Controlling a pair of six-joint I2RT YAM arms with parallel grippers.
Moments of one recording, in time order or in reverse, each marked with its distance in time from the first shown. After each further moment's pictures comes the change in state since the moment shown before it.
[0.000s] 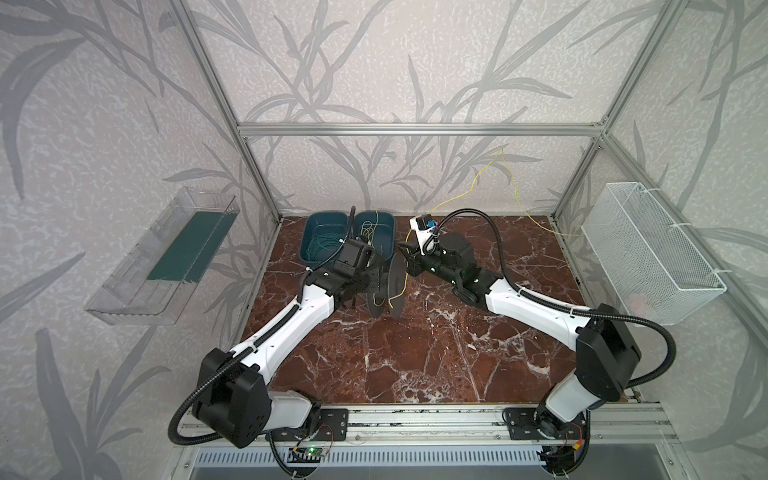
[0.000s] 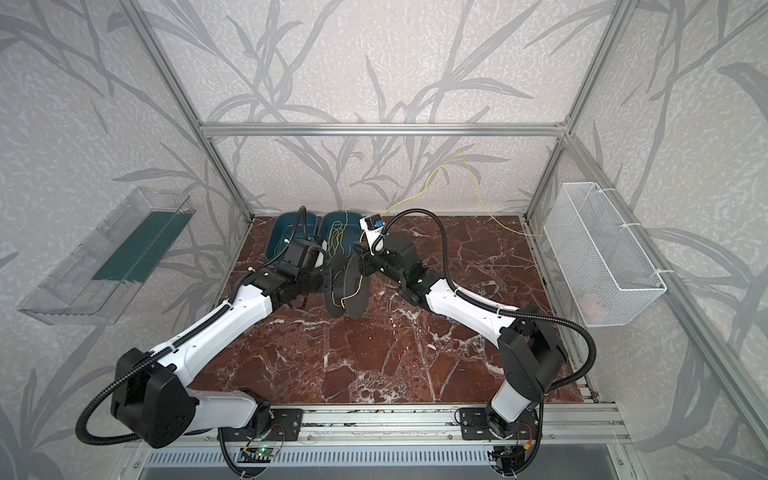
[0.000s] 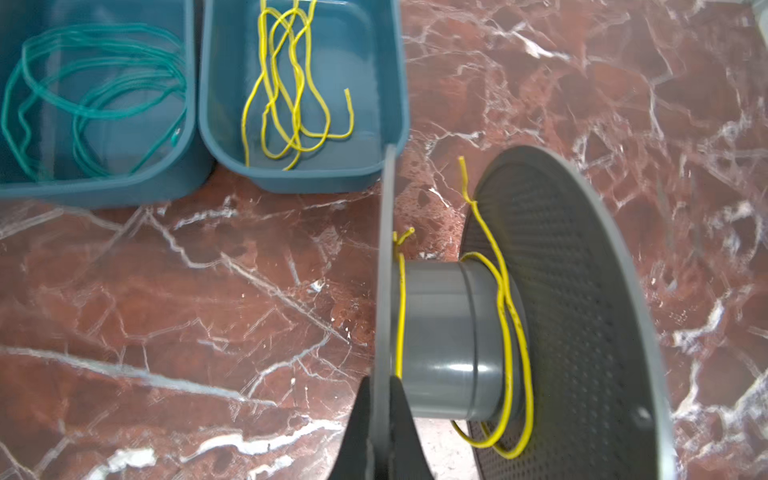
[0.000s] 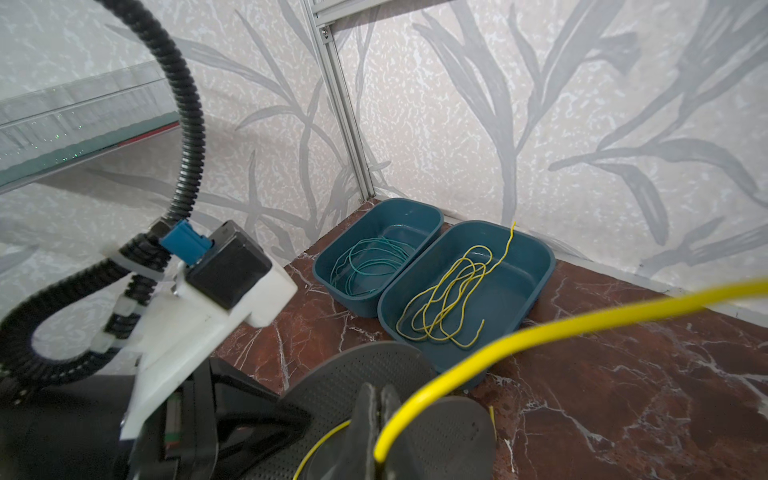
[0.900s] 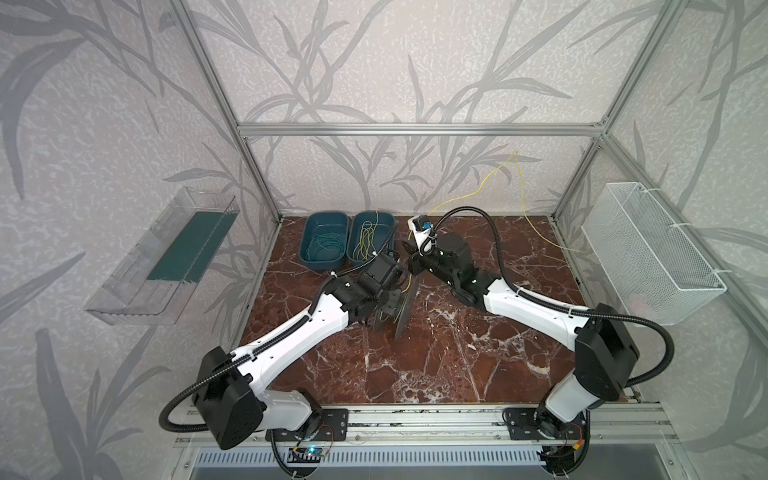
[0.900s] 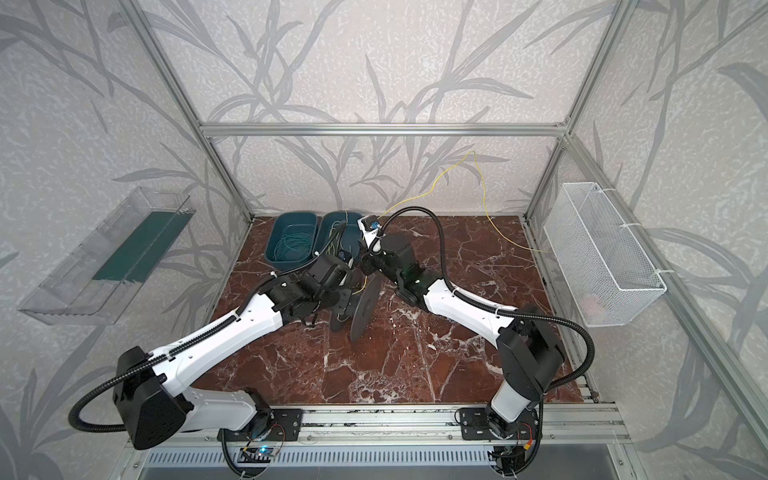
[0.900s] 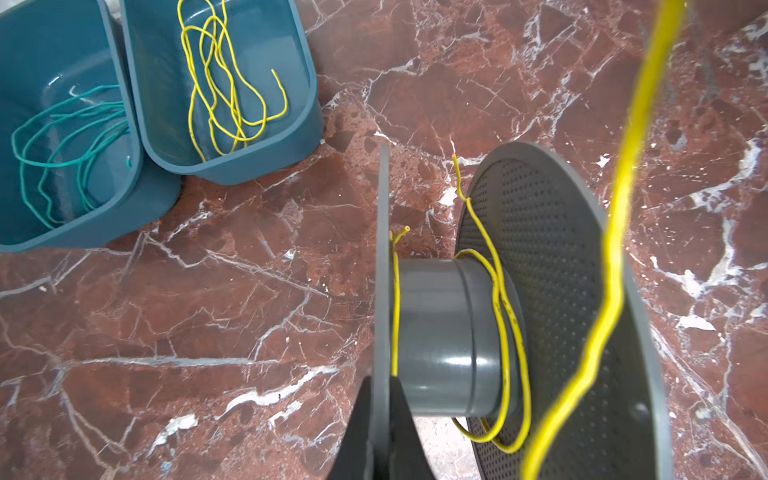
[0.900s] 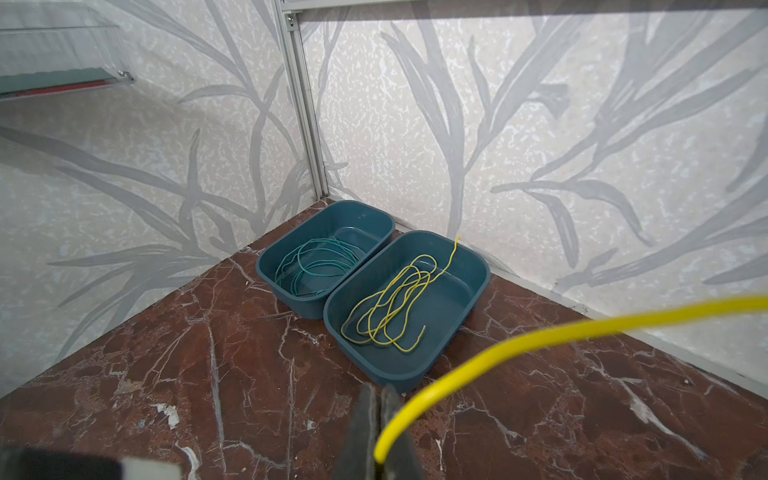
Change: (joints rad) left arm -0.268 -0.016 0.049 -0.169 -0.158 0.092; right arm 0.025 0.018 0.006 -0.003 0.158 -0.150
